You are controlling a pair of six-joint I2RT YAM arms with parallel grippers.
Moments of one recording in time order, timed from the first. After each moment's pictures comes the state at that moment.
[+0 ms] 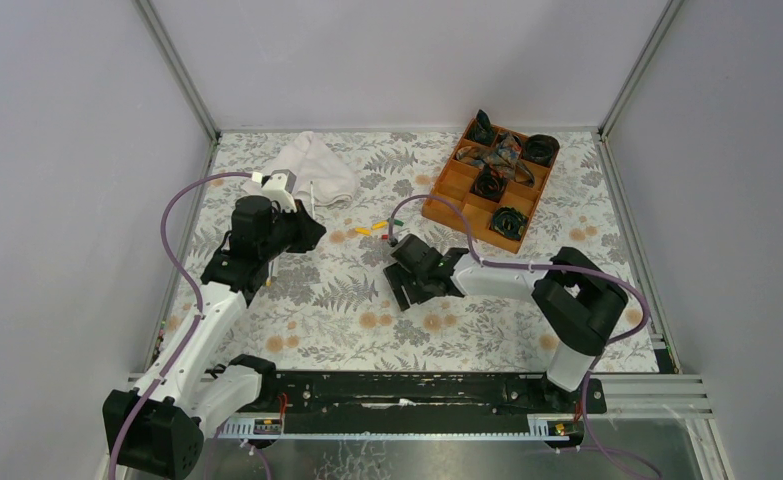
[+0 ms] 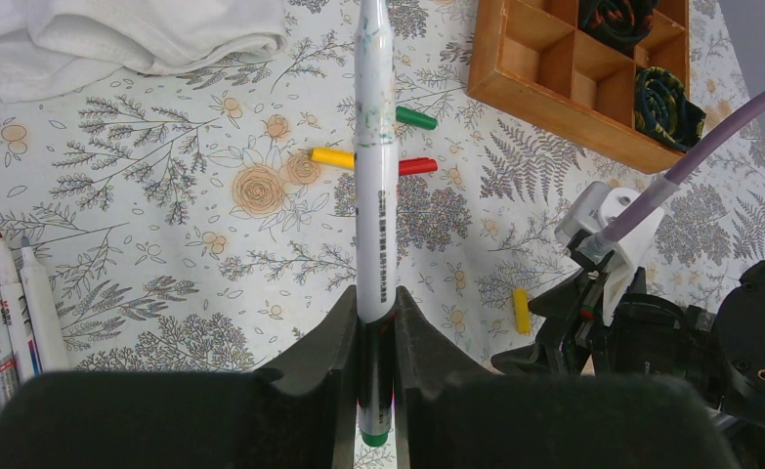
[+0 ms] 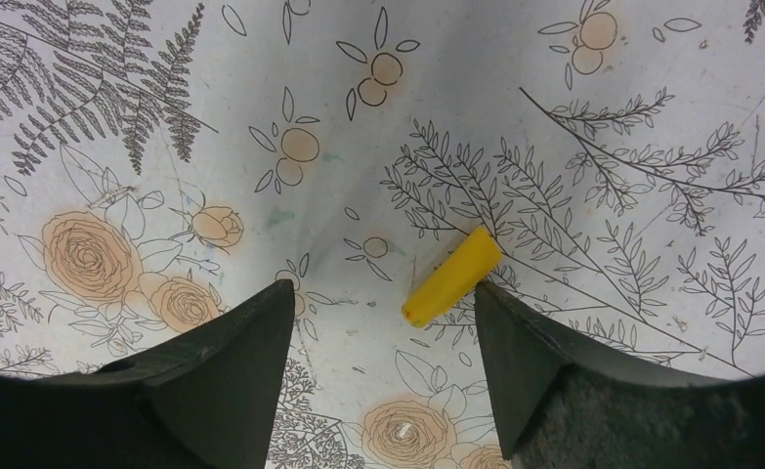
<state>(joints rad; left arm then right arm) -0.22 0.97 0.77 -0.27 0.24 -0.33 0.93 1.74 0.99 -0.33 0.12 0.42</state>
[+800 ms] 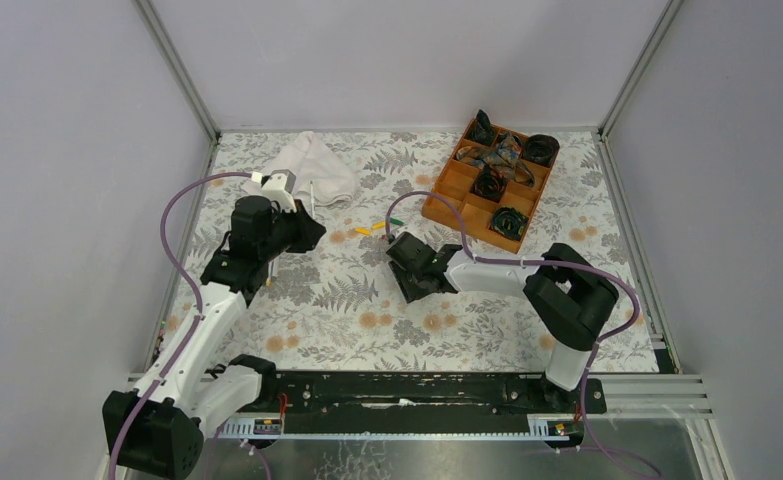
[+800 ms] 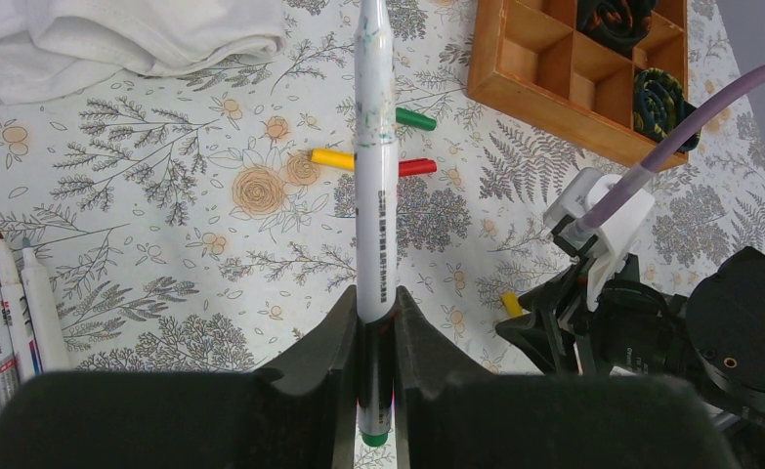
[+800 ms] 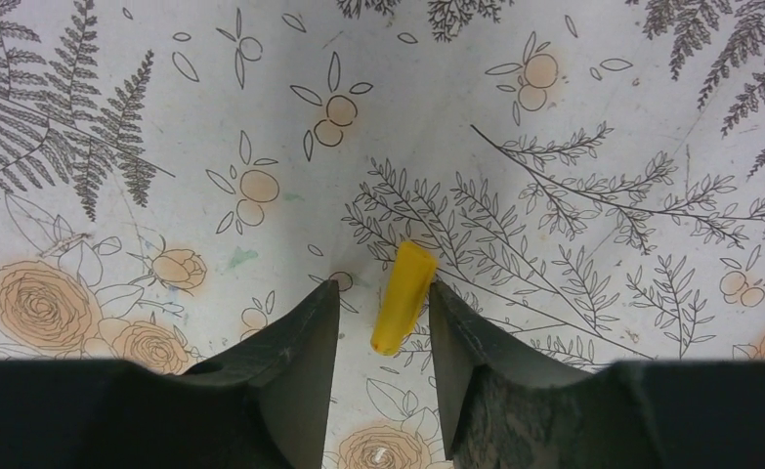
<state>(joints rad) -0.22 0.96 0.77 -0.27 0.24 -0.33 0.93 1.79 1.05 -0.37 0.19 0.39</state>
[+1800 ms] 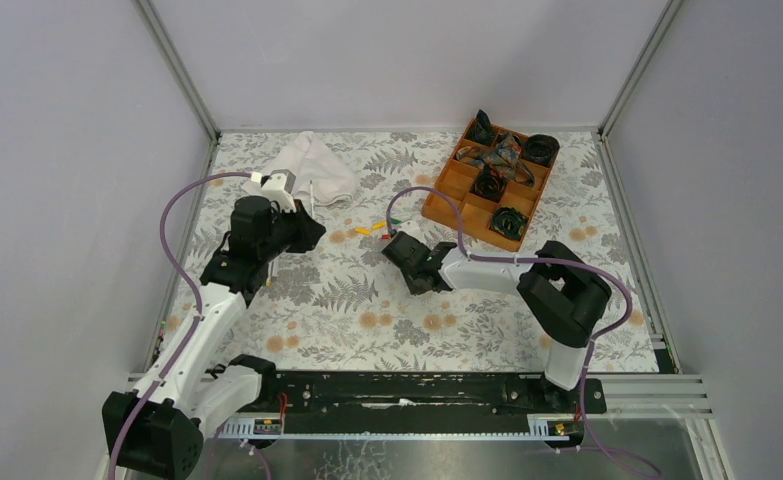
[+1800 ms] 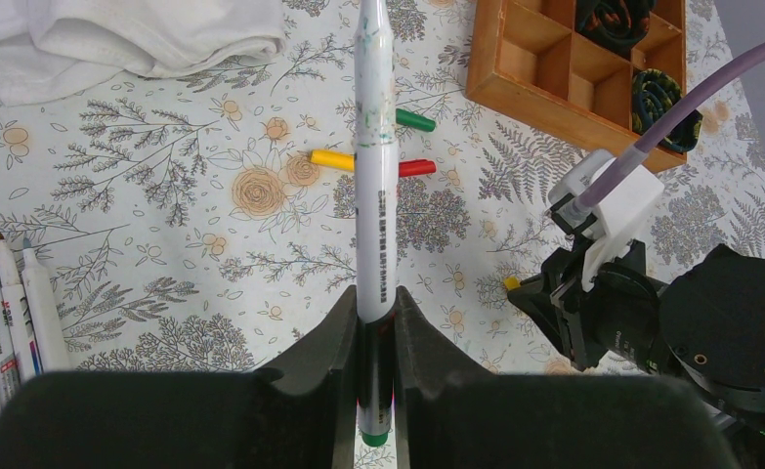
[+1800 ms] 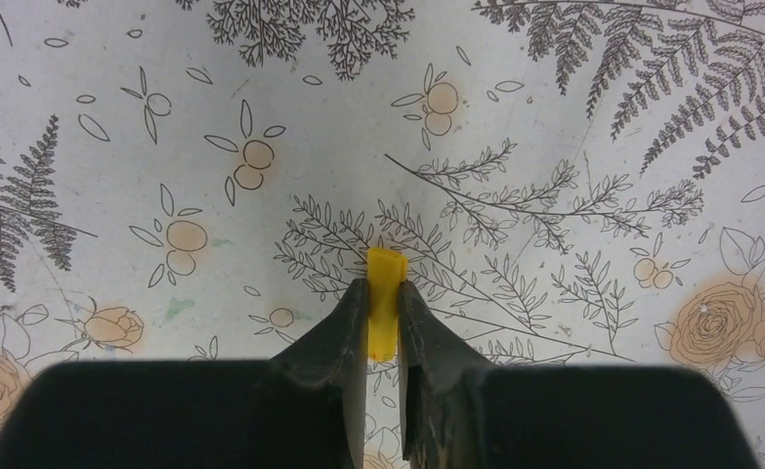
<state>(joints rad) -0.22 0.96 0.77 -0.27 0.24 -0.33 0.93 1.82 1.09 -0.41 0.35 0.42</state>
